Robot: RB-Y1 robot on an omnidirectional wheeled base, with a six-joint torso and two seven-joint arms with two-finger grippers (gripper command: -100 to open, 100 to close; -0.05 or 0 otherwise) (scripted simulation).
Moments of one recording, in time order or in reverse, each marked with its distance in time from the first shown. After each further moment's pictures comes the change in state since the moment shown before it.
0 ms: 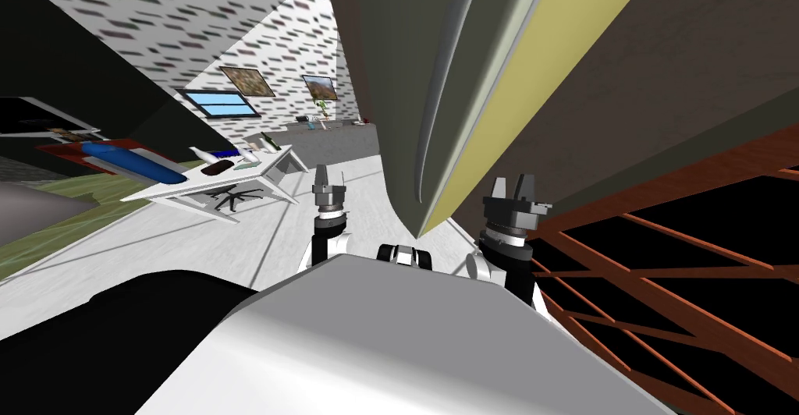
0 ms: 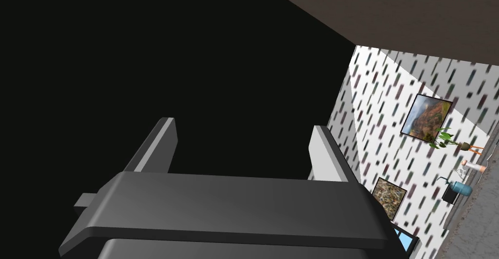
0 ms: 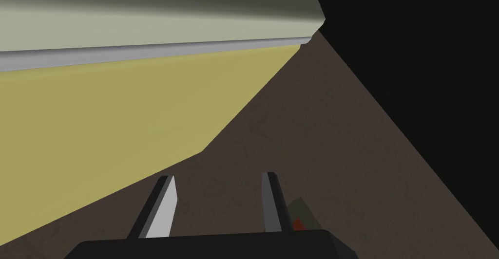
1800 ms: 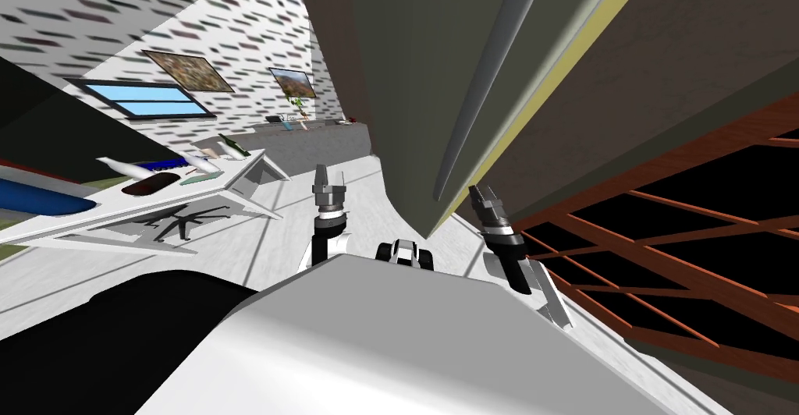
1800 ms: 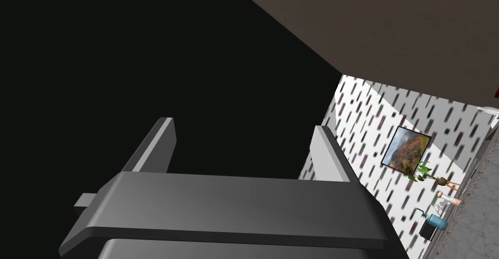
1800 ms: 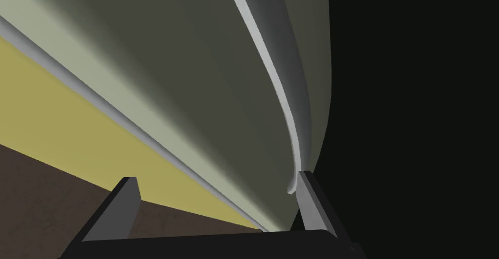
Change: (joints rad) left arm 0.000 0.000 0.000 0.000 0.000 0.000 0.000; right arm -0.109 -0.223 -0.174 0.226 0.409 0.064 0.362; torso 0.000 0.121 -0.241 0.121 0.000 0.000
